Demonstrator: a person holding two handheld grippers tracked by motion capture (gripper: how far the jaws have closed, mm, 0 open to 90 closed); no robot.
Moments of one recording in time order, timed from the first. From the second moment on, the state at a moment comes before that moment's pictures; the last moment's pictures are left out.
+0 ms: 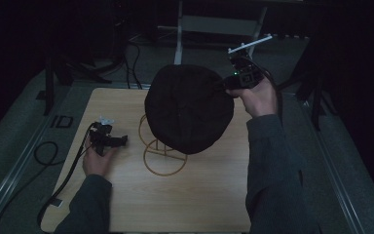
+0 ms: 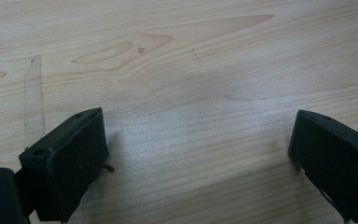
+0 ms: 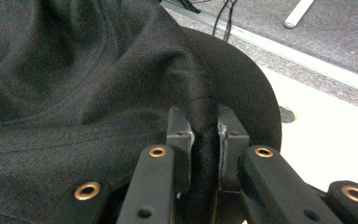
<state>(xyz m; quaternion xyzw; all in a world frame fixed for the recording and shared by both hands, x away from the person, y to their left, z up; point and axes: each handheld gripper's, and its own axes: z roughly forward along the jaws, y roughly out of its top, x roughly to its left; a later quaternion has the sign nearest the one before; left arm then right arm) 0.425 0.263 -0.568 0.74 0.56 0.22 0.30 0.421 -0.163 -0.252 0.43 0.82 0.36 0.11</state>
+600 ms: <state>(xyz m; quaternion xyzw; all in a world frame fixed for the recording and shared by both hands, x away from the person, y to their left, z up) 0.425 0.263 -0.568 0.74 0.56 0.22 0.30 0.426 -0.136 -0.257 0.42 0.83 0.35 0.10</state>
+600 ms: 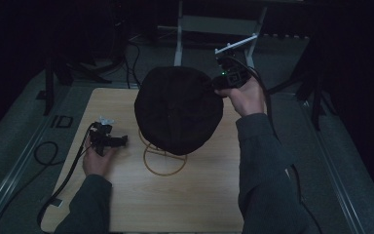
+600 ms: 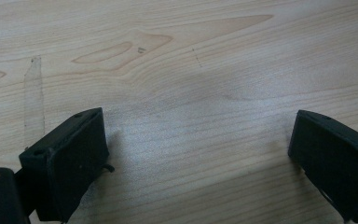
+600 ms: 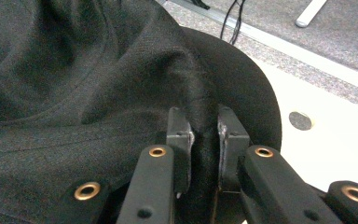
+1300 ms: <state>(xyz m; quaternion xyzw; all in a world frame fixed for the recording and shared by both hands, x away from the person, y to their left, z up) 0.425 0.263 -0.569 0.74 0.56 0.22 0.30 0.431 -0.098 -0.285 0.40 0.86 0.31 0.10</state>
